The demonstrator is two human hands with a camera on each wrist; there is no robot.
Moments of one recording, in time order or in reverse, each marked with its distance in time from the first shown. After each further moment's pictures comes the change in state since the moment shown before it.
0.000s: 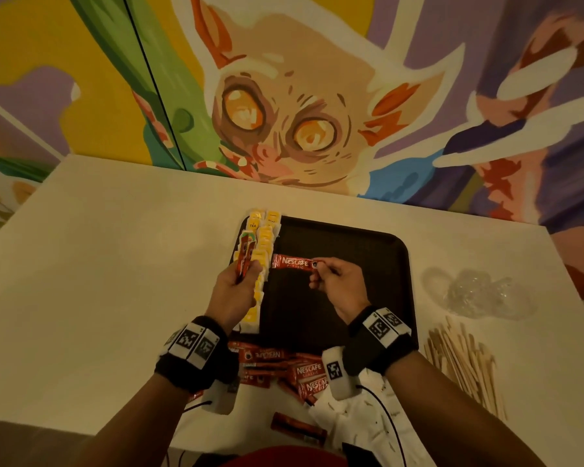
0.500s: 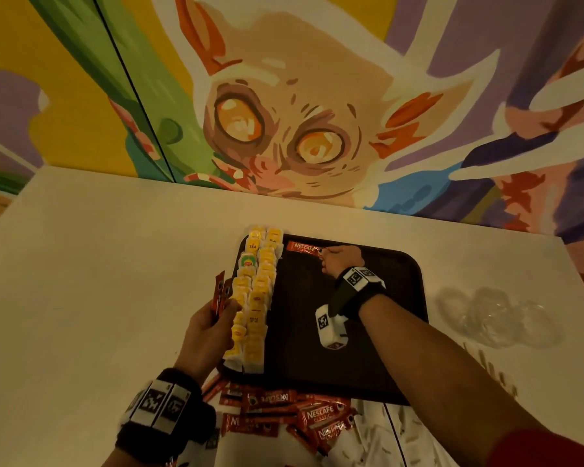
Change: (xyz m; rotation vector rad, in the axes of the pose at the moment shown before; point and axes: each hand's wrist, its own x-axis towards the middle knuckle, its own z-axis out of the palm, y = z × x) left_hand 0.033 -0.014 -0.035 -0.052 0.021 -0.165; right_hand 0.146 -0.015 0.024 -0.281 0.296 0.272
